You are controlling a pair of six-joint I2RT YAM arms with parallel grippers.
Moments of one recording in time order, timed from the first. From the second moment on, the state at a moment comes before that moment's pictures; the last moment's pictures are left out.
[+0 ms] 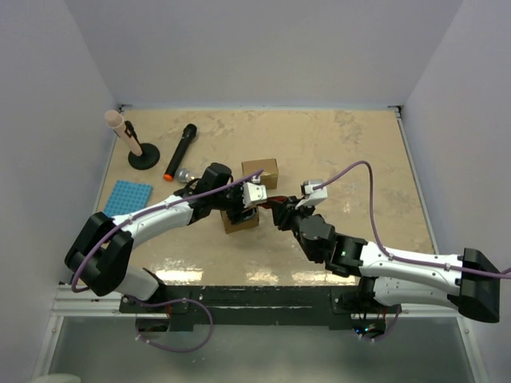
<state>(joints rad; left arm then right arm) -0.64 1.45 0.82 -0.08 0.48 0.58 1.18 1.00 0.57 0.25 0.78 0.56</state>
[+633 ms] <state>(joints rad) -0.64 1.45 0.82 -0.08 0.48 0.58 1.18 1.04 0.55 0.27 0.79 0.56</state>
